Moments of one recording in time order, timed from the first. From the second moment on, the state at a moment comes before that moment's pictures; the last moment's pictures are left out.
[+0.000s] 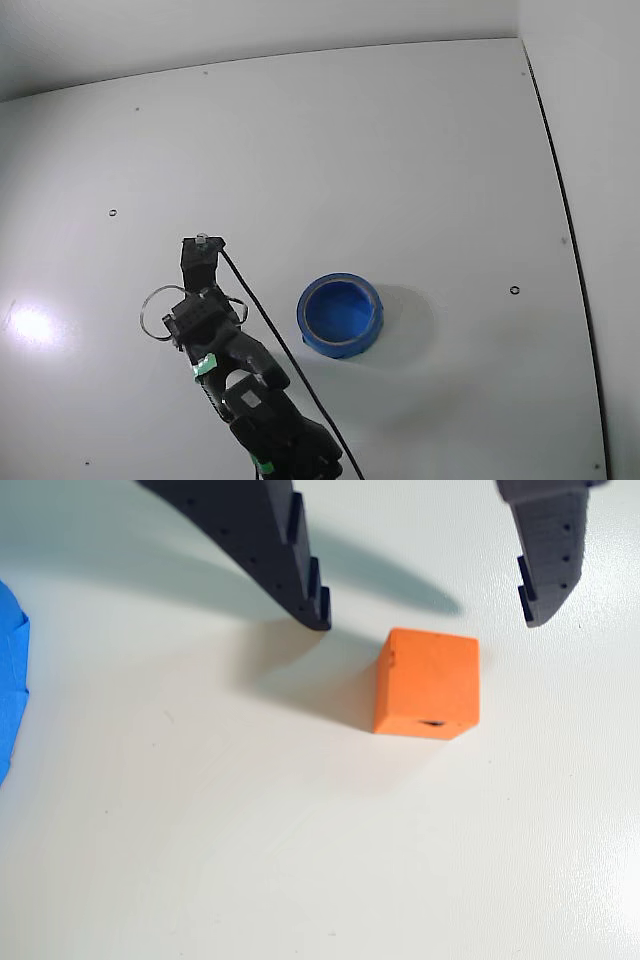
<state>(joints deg) -34.7 90.2 108.0 47.3 -38.1</state>
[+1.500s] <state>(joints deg) -17.9 110.7 112.6 47.2 -28.0</state>
